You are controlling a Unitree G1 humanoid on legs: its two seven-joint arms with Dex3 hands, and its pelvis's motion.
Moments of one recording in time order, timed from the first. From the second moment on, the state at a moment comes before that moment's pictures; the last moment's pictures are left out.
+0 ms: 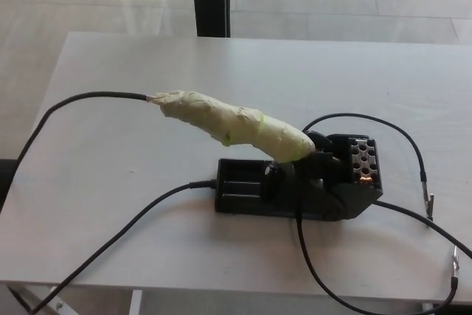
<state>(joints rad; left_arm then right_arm) 0.09 0.93 0.55 0.29 -0.12 0.25 -0.21 -0.01 -0.73 -0.53 1.14 0.08 -0.06 0.24</state>
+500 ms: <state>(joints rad) -0.33 1.22 0.30 -0.10 -0.02 0.26 -0.23 0.05 -0.71 -0.57 1.06 0.09 -0.06 0.26</state>
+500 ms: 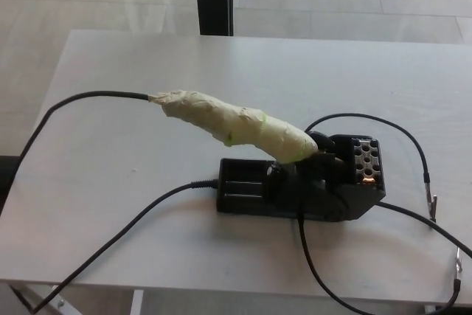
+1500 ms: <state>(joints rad) -0.76 0.81 -0.65 -0.23 0.29 0.27 -0.49 0.06 -0.73 -0.59 1.00 0.12 -0.12 0.31</state>
